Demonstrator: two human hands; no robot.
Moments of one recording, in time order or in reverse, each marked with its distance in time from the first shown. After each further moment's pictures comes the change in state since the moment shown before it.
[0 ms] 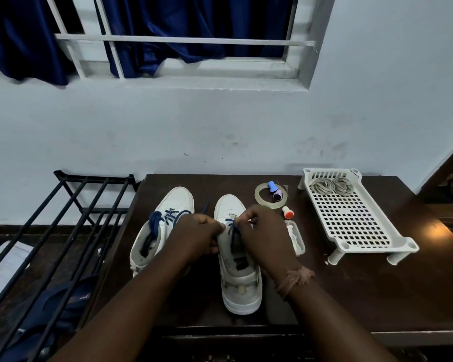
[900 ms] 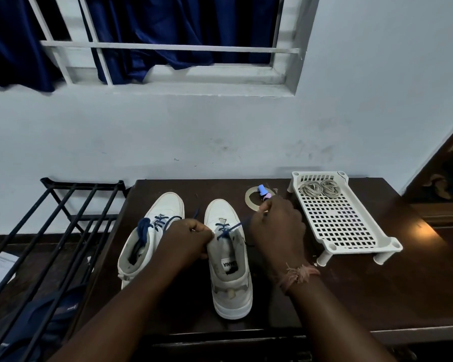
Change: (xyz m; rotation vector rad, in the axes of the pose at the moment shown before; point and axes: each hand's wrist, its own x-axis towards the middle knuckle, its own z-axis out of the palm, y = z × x) left_hand -0.001 -0.002 0.000 0.173 0.075 0.096; right_hand 0.005 0.001 -0.031 -0.192 0.233 0.160
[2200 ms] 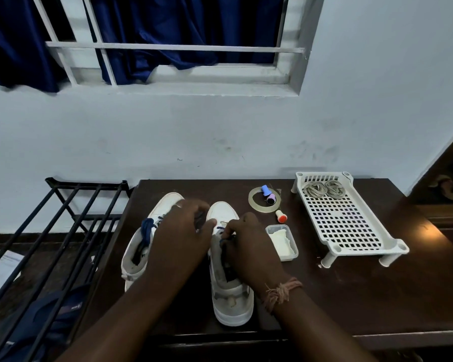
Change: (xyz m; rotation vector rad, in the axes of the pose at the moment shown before) left_hand -0.013 0.010 -0.007 0.438 0.303 0.489; right_hand -0.026 -0.008 0.030 0.016 -0.354 -0.355
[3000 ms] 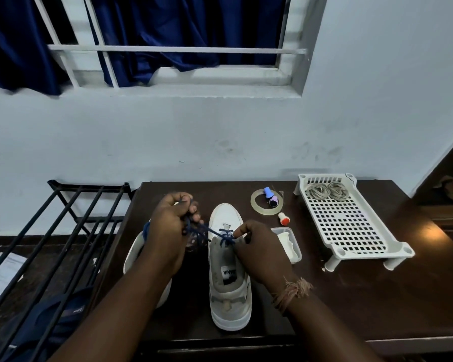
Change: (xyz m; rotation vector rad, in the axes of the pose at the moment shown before) left_hand 0.024 0.010 -0.012 -1.218 -0.015 -0.479; right_hand 0.000 0.013 -0.005 0.298 -0.022 0.255
